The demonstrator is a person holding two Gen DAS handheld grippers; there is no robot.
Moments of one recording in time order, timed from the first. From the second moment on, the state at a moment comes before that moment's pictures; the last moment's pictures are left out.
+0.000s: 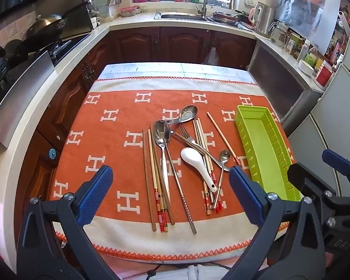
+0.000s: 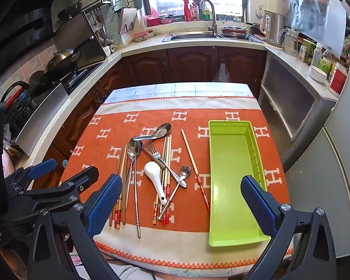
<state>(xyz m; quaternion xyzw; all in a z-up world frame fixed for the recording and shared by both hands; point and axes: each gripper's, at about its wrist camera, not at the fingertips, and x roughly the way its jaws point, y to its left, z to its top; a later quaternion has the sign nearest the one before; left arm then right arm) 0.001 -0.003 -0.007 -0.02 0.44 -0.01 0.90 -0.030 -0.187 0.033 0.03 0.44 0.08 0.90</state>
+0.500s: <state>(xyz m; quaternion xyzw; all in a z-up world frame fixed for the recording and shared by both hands) 0.010 -0.004 -0.014 -0.02 0.45 -0.01 0.89 -0.021 -0.189 0.022 0.04 0.46 0.08 0.89</state>
